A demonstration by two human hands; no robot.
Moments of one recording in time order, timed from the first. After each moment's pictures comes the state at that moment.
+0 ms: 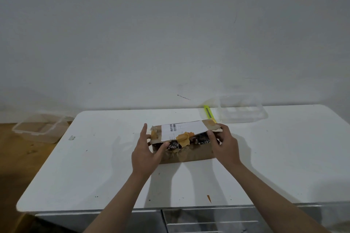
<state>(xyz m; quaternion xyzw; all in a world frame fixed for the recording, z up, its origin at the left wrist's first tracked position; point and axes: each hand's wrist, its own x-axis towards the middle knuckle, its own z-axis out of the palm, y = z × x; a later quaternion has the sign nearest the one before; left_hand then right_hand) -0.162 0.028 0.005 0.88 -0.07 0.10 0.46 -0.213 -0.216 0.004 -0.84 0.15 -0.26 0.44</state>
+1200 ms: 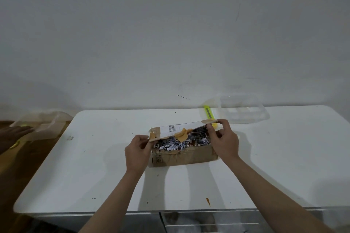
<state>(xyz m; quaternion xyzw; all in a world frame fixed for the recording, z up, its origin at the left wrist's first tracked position) -0.140 0.036 -0.002 0.84 -0.01 0.11 0.53 -0.195 -0.221 0.014 -0.84 0.19 -0.28 0.42</state>
